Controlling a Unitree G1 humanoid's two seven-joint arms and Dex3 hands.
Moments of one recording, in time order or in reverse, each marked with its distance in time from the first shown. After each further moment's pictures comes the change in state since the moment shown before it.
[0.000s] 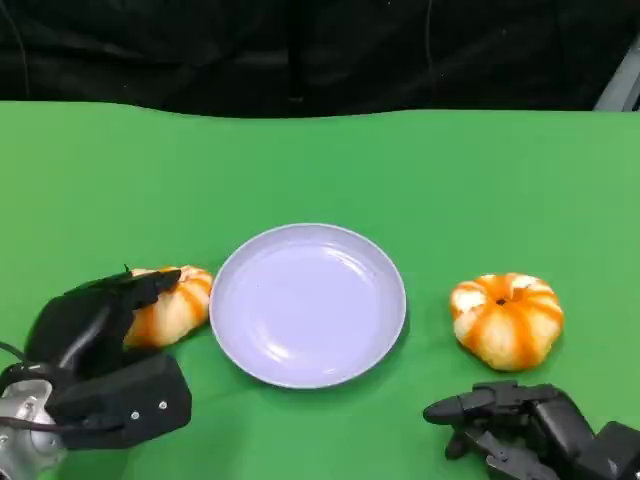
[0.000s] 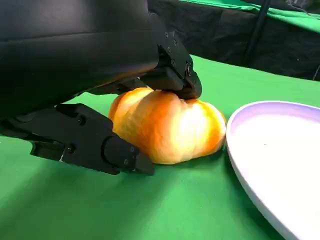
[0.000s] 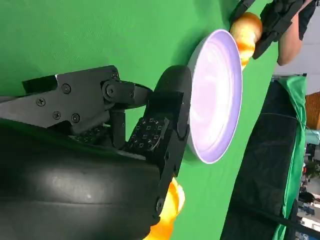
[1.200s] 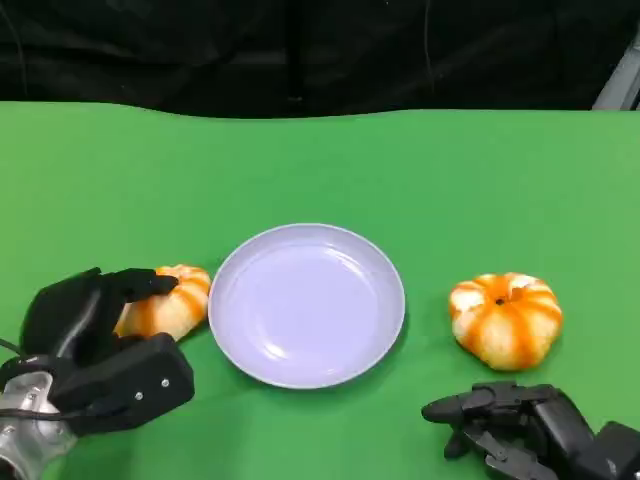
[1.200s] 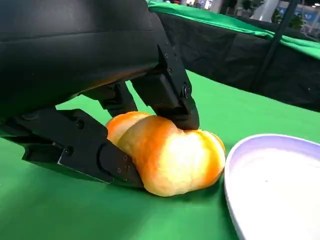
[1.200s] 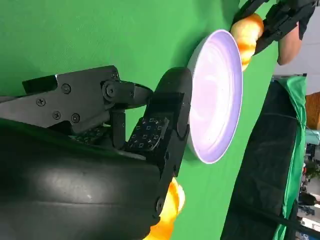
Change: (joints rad) left arm -0.024 -0.031 0.038 0.032 -0.054 0.029 0.068; right arm 0.000 0.000 0.002 -0.001 0.000 0.001 0.000
